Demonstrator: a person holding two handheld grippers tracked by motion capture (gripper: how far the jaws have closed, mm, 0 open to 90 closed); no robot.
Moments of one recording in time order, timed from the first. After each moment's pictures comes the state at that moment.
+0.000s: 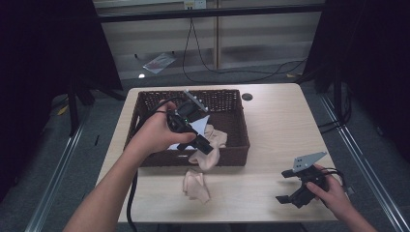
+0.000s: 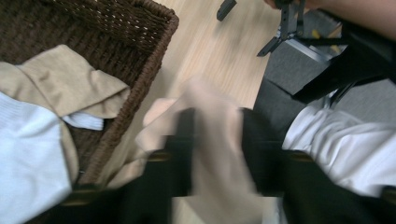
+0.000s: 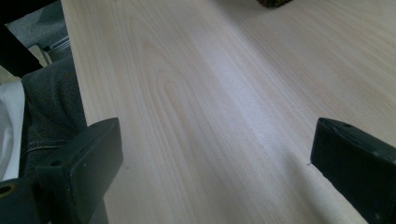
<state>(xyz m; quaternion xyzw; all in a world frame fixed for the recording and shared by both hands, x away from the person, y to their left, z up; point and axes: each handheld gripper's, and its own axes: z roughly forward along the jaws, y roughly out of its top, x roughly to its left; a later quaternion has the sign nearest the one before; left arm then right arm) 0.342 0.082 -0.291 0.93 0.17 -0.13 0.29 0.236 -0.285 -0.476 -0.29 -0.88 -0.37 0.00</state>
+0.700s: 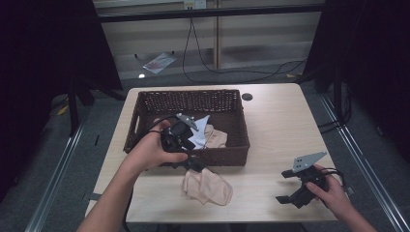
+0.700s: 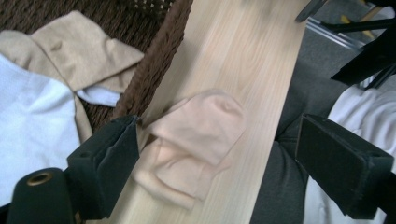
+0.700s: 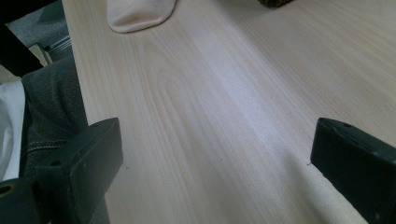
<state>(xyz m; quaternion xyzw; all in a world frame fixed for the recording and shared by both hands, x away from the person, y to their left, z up) 0.329 0.105 -0.339 0.95 0.16 -0.08 0.27 0.236 -0.284 -0.475 -0.29 -0.88 -0.37 0.00</state>
